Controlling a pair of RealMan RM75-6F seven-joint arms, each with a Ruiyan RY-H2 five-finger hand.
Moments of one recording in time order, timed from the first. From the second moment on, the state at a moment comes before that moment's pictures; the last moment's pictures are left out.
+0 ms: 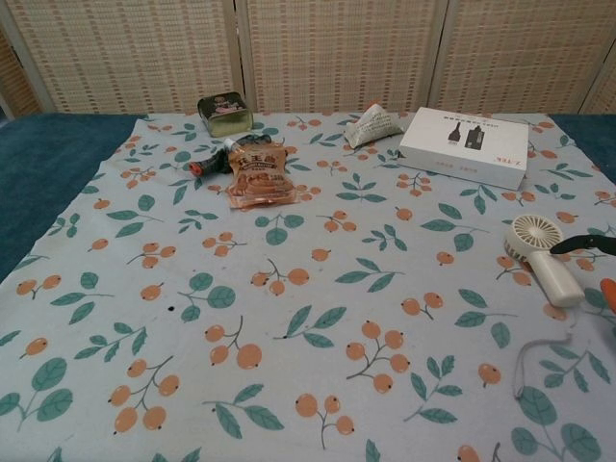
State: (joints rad) left arm -0.16 -1.14 0.06 -1.56 1.65 1.42 0.12; right arm 0.31 -1.45 0.02 -1.34 -1.37 1.02 0.26
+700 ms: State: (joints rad) left arm -0.16 -1.14 0.06 -1.56 1.65 1.42 0.11; right arm 0.30 -1.45 0.02 -1.33 -1.37 1.02 0.26
